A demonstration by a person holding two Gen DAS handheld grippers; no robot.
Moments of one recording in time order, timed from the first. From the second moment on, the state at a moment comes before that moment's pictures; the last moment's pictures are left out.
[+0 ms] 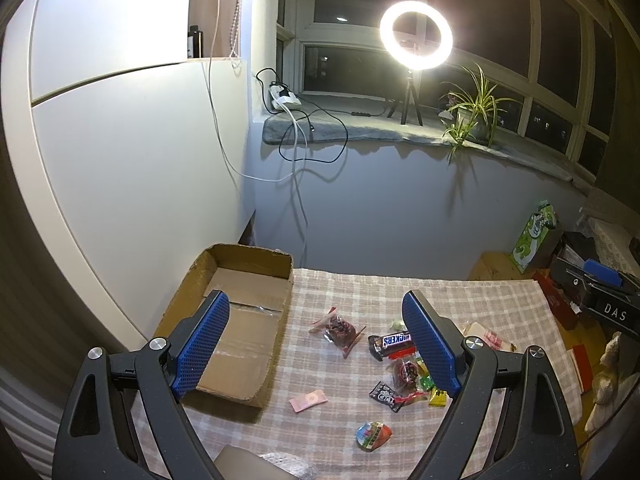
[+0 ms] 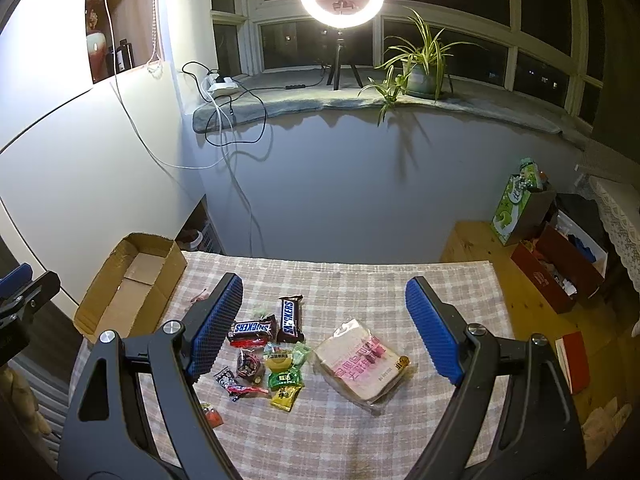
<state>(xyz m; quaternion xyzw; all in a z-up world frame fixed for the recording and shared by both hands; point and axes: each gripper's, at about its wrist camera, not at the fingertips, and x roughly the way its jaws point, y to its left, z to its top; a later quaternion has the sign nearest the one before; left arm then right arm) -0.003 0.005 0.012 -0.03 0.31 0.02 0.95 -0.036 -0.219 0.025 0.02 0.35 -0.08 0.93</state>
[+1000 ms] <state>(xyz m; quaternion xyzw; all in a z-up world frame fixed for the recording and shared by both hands) -0.001 0.007 0.016 -0.03 0.31 0.03 0.95 -0.036 -0.216 0.024 0.02 0.34 -0.08 0.94</state>
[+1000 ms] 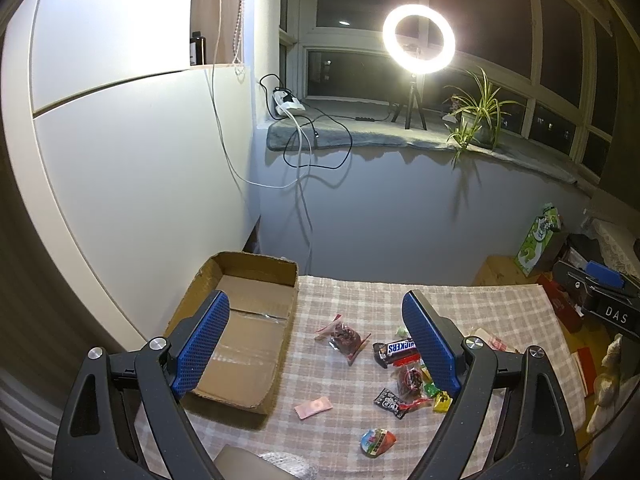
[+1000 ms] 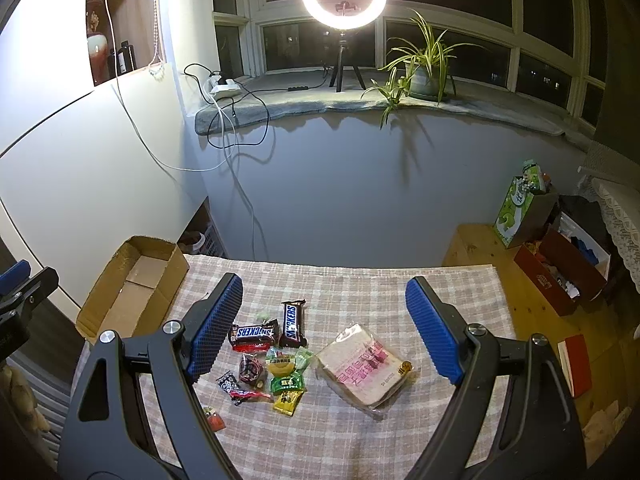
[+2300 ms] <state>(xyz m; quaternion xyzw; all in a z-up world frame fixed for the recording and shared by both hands) 0.014 0.002 -0.003 -0.03 0.35 0.01 0.94 -0.030 -0.238 0.002 0.04 0.38 -0.08 0.92</state>
